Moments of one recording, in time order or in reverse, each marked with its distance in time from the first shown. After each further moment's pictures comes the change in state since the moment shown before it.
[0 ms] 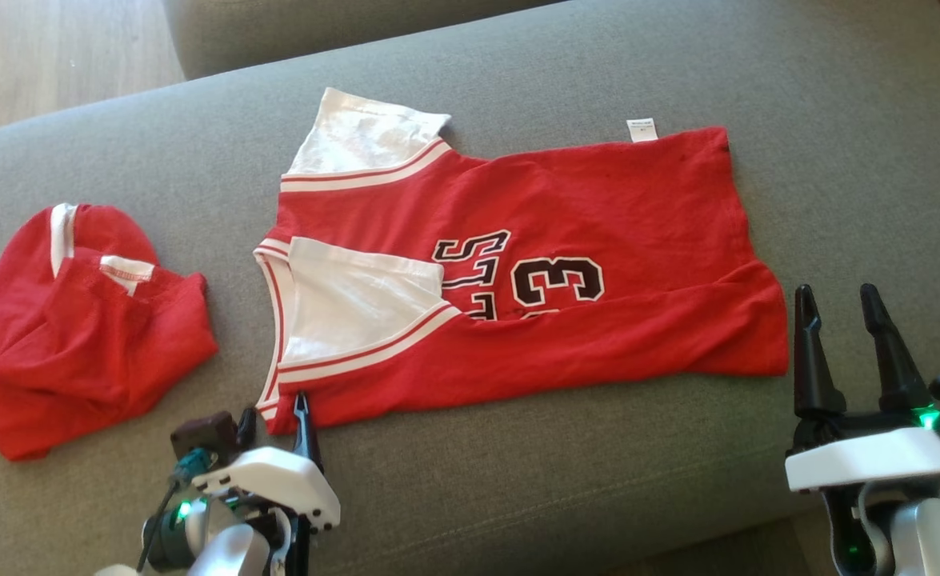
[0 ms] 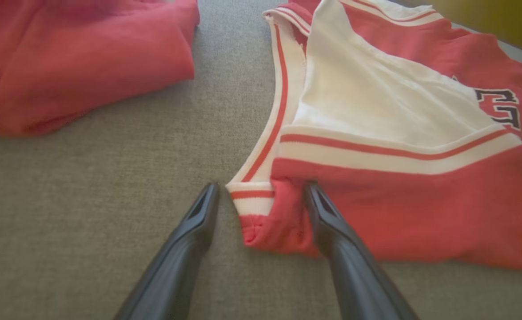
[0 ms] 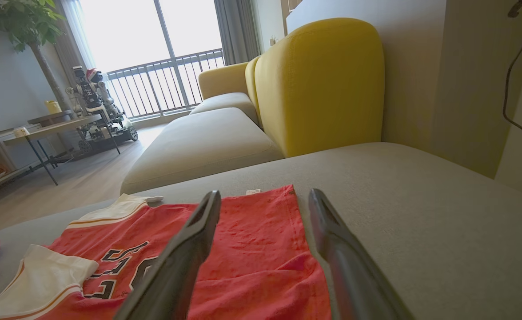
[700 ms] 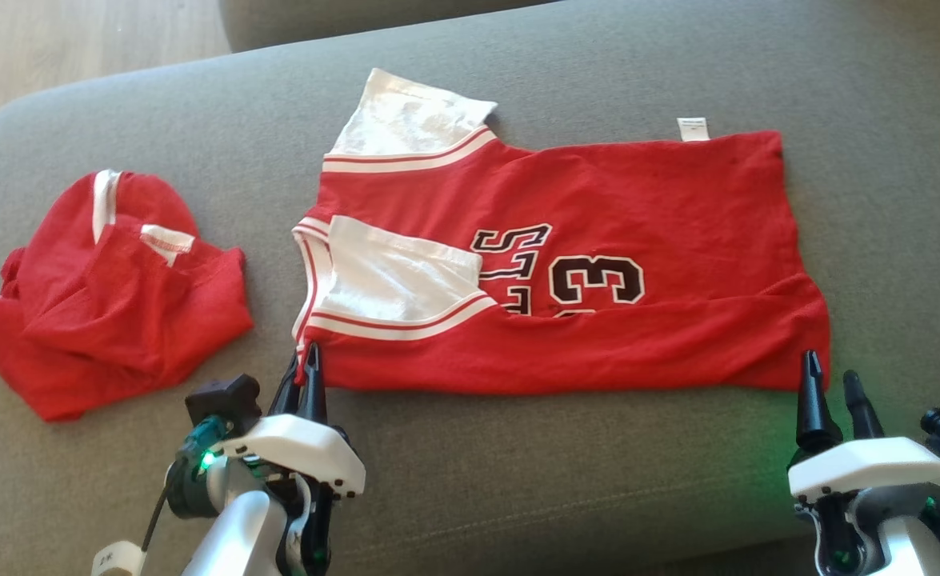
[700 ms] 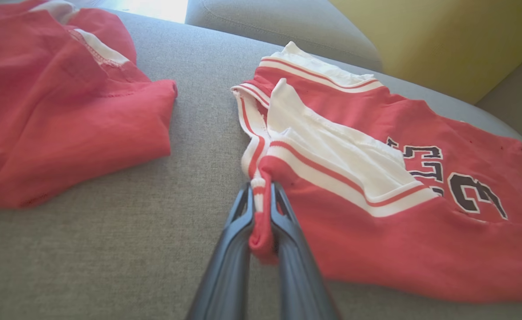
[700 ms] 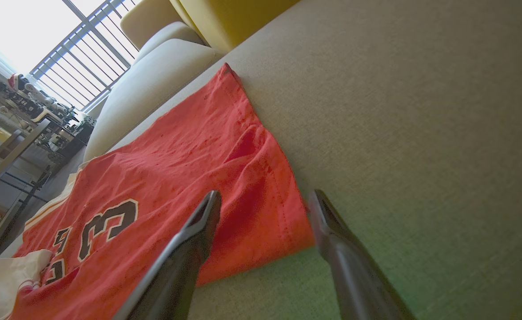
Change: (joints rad) left arm -0.022 -0.003 -0.024 -0.132 0.012 -0.049 0.003; right arm -0.105 0.001 -0.063 0.441 0.300 0.000 0.025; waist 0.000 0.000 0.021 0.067
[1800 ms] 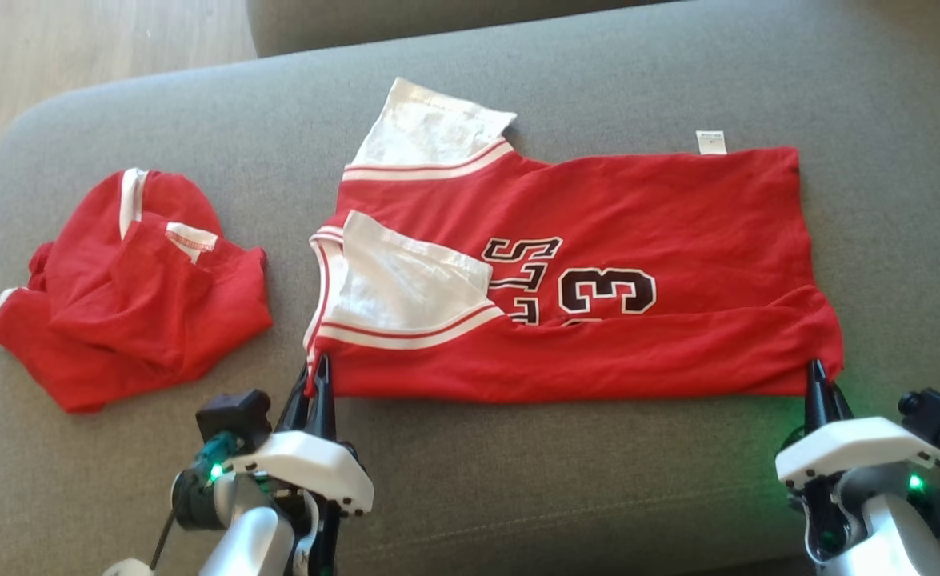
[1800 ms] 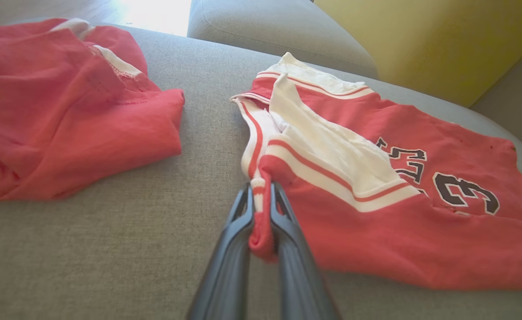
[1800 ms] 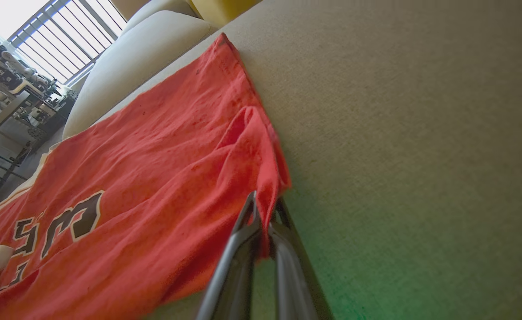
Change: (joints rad) left arm 0.055 0.000 -0.011 -0.087 0.044 0.002 0.000; right arm -0.167 -0.003 -0.040 0.305 -0.082 0.000 -0.033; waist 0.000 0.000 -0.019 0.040
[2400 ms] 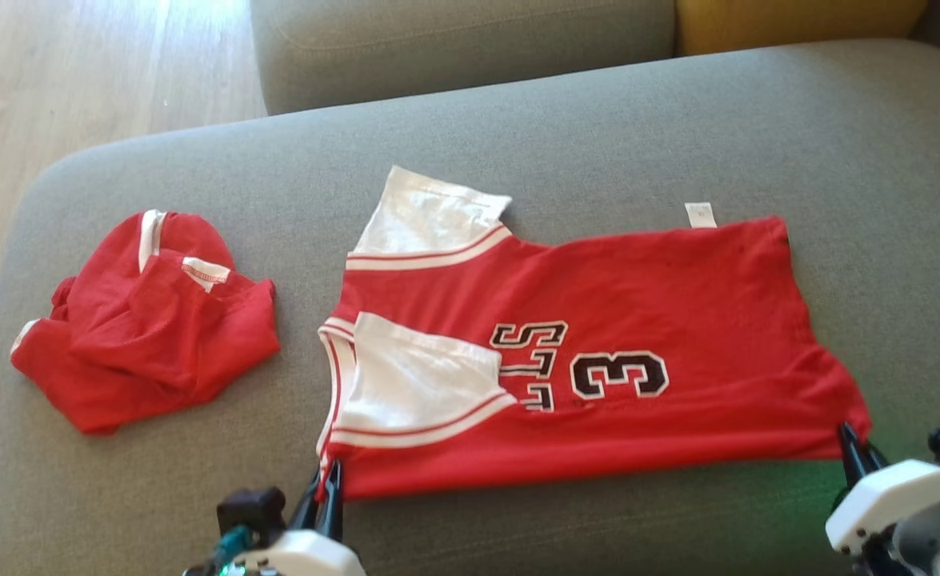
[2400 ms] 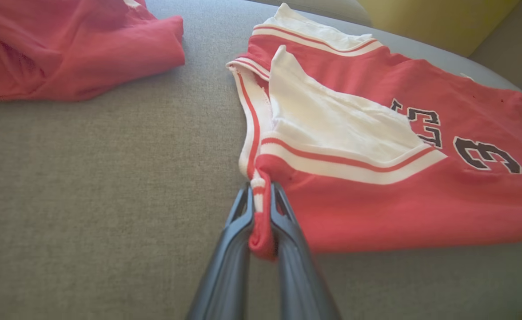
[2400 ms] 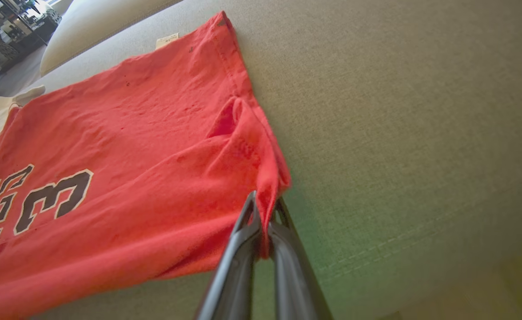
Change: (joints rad) left arm 0.168 0.005 -0.012 0.031 0.055 -0.036 0.000; right arm 0.198 -0.086 -0.018 -0.239 -0.112 0.000 0.277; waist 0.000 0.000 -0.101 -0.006
